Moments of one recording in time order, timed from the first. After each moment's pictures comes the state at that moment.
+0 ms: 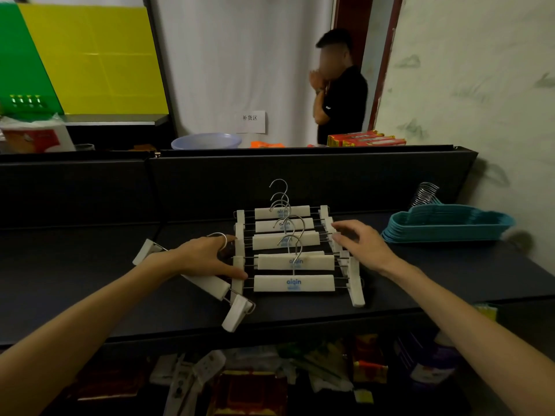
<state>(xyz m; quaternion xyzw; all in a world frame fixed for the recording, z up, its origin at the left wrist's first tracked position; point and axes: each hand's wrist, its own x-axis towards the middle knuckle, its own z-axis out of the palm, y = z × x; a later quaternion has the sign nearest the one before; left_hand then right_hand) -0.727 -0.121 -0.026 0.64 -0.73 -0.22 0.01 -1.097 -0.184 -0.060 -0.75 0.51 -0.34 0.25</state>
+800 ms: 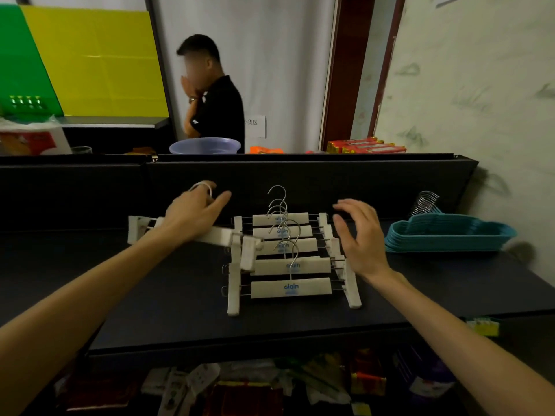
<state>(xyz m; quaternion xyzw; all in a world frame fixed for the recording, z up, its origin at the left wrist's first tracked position) -0.731 -0.151 0.021 0.68 -0.66 -0.02 0.33 -1.073 -0.180 -0.042 -0.74 0.42 -0.52 0.02</state>
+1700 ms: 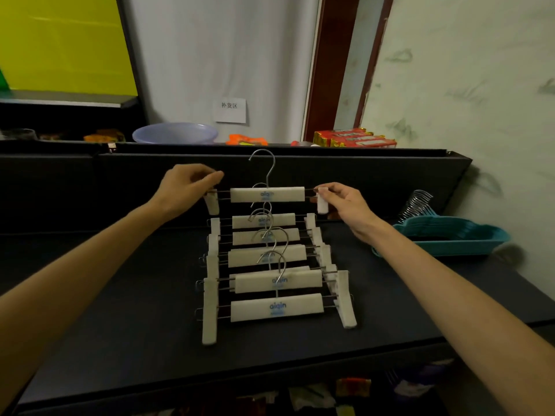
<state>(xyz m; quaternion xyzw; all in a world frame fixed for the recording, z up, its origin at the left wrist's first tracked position) -0.722 -0.245 0.020 0.56 -0.71 -0.12 0.40 -1.074 -0.272 -0.003 -0.65 0.46 -0.45 0.40</state>
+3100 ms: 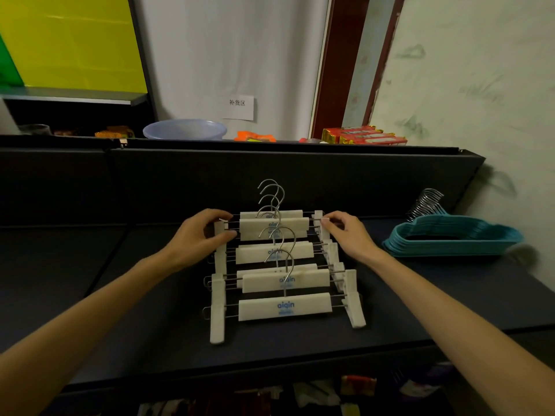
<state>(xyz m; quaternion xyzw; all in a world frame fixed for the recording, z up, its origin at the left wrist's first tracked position) -0.724 -0.203 -0.062 0.54 -0.73 -0.21 0.36 -1.082 -0.277 -0.074 -0.72 0.53 -0.35 0.27</state>
